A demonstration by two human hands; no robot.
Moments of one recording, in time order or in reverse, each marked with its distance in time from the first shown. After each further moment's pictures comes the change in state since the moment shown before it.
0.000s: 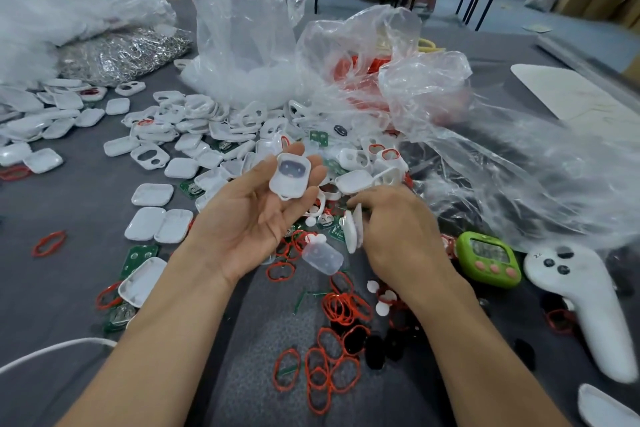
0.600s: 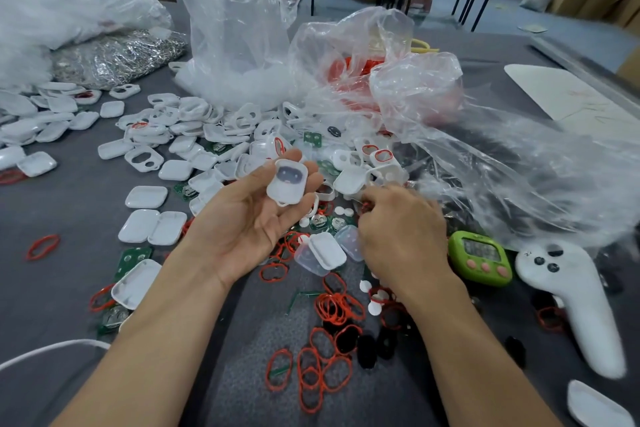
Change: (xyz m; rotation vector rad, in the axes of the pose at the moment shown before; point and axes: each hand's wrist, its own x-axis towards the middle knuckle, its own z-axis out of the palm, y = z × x) left_hand 0.000 -0.005 0.004 0.063 0.025 -0.007; right_hand 0.000 0.003 0.000 -0.118 0.056 0.105
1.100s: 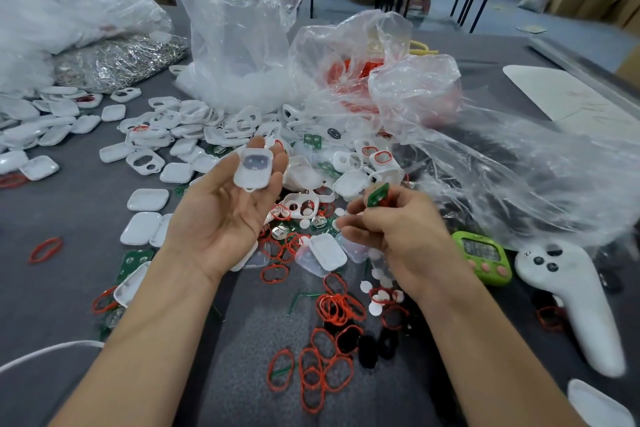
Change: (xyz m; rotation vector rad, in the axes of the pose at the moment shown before) left_hand 0.000 0.017 -0.014 -0.184 -0.034 0.110; right_hand -0.005 0.003 -0.011 1.443 -0.252 0.368
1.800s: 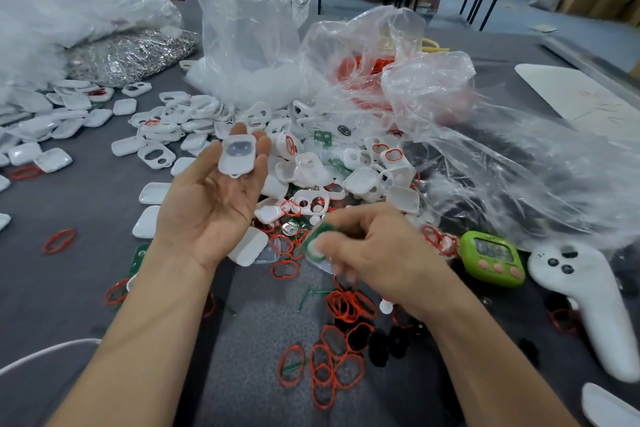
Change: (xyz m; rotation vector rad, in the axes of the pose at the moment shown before) left_hand -0.001 0.018 -0.011 -0.098 -0.015 0.079; right_hand -0.011 0.013 0.013 -0.562 -0.417 -0.198
